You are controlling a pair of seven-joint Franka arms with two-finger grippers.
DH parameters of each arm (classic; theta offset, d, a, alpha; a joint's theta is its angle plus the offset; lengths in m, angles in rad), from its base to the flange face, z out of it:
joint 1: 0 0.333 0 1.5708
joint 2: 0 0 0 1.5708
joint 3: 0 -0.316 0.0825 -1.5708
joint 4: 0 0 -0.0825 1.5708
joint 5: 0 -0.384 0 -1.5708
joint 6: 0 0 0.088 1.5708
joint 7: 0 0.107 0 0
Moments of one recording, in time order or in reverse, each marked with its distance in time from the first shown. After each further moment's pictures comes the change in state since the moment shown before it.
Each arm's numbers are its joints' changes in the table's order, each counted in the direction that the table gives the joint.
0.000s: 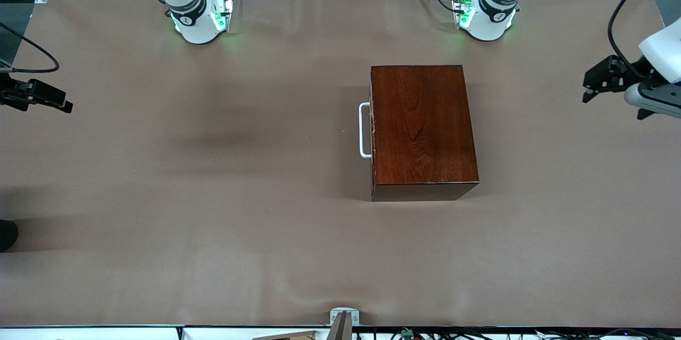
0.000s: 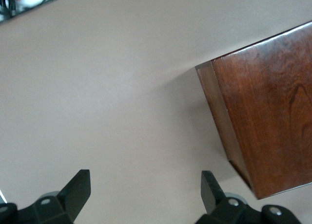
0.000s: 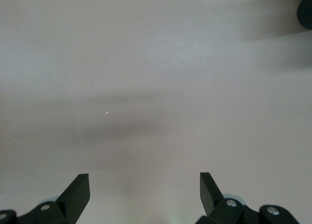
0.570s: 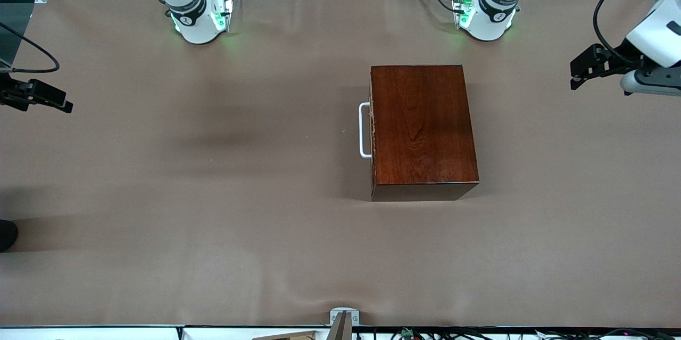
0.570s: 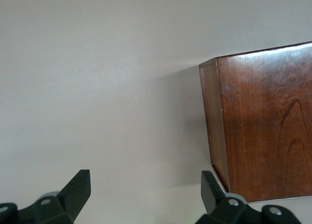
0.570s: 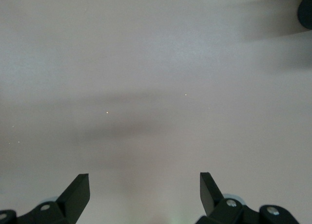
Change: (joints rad) left arm -0.031 0.106 -0.027 -0.129 0.006 0.034 -0.179; right arm 0.000 0.000 0.000 0.000 0.000 0.000 0.000
